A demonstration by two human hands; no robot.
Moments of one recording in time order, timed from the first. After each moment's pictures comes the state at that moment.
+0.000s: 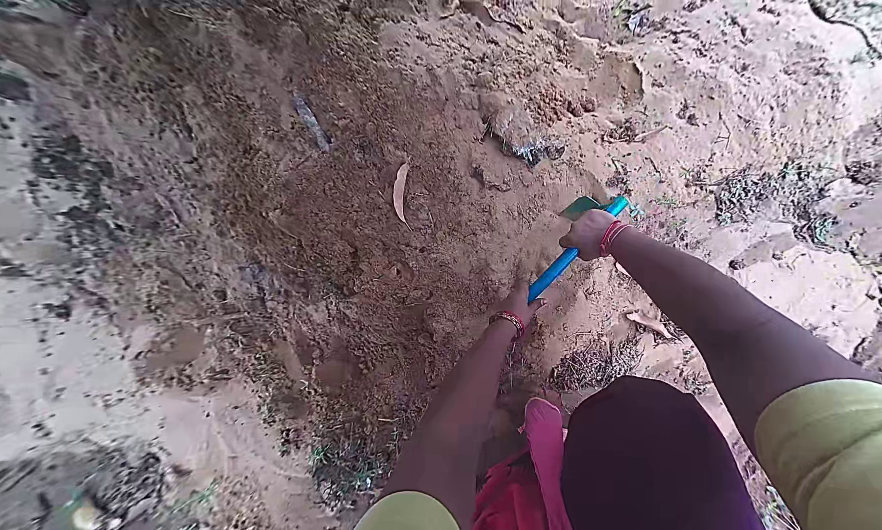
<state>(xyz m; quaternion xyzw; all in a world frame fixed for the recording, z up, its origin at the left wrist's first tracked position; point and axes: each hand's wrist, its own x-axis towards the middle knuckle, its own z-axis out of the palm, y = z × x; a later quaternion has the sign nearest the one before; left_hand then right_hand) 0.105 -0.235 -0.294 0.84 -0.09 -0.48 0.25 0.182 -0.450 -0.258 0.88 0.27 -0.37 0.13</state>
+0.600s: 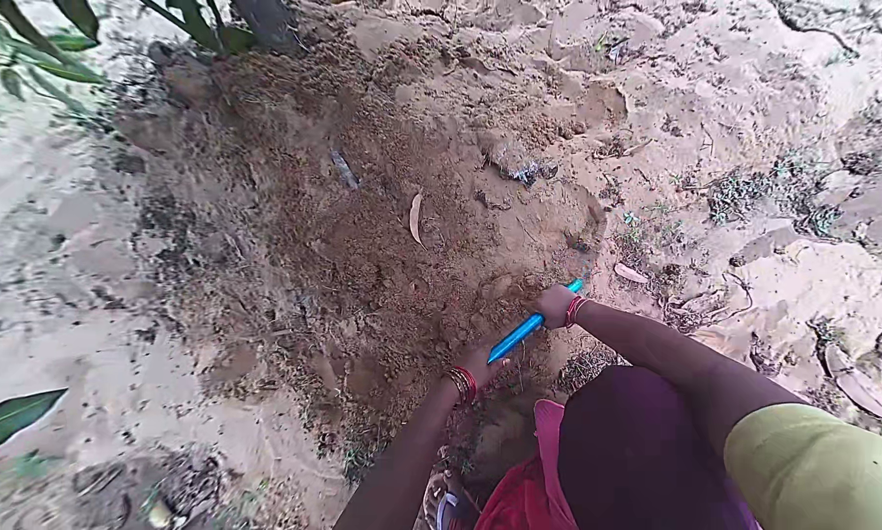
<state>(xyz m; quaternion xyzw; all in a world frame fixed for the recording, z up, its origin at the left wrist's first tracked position) 0.052 -0.140 -0.206 0.82 -0.09 -0.56 0.09 0.092 -0.362 -0.273 0.88 0.26 -0.39 -0.08</state>
